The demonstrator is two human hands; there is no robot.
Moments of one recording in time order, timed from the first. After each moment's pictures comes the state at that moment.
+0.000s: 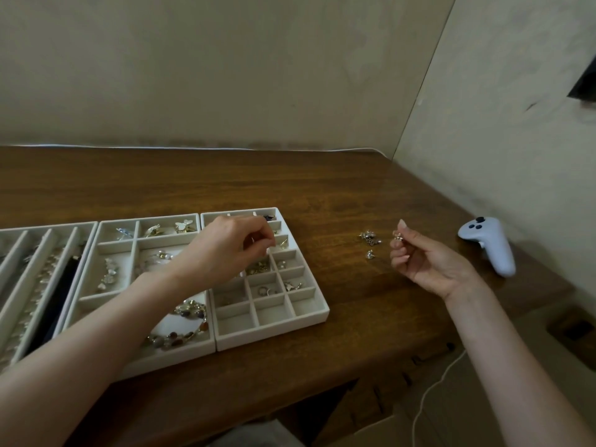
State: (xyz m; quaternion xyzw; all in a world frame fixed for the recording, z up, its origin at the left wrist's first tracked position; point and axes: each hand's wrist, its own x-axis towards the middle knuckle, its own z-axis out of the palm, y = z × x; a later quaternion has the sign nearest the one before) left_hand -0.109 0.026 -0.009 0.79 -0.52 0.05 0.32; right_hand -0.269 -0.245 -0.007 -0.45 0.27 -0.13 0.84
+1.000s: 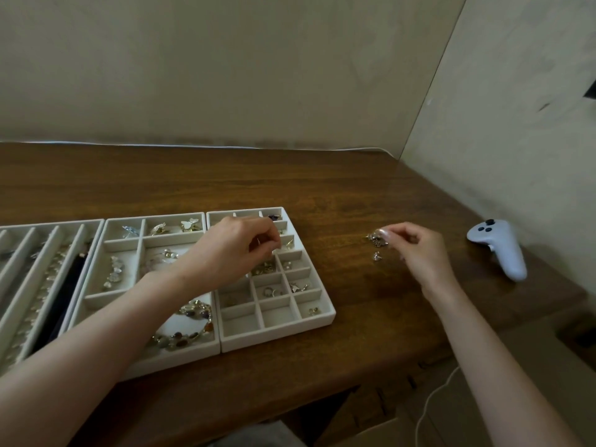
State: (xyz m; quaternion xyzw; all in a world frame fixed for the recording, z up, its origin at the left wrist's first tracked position) left_hand -0.111 0.026 -0.006 0.79 -0.53 0.04 0.30; right_hand -0.254 -0.220 -0.014 -0.80 0.28 -0.27 0.45
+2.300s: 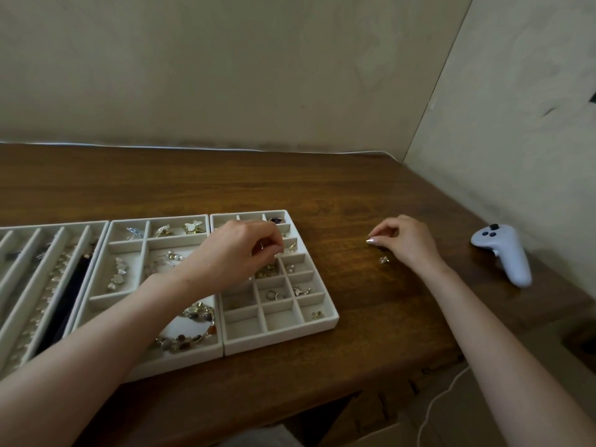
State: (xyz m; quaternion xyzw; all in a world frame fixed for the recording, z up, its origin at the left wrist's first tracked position) left_hand -0.110 0.027 -0.009 0.79 -0.53 0.05 0.30; right_hand -0.212 -0.261 -0.021 -0.93 0.25 -0.16 0.20
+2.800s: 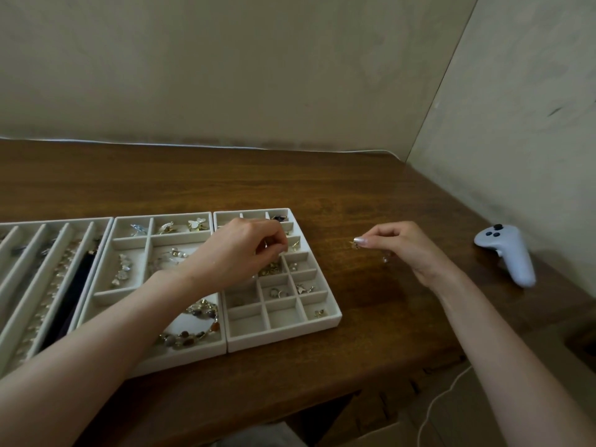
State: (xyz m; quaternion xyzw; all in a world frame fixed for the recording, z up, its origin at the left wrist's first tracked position) left_hand -0.112 0.027 -0.007 0.79 -0.54 0.05 0.29; right_hand -0.231 -0.218 0.004 -0.84 0.21 -0.08 0.49
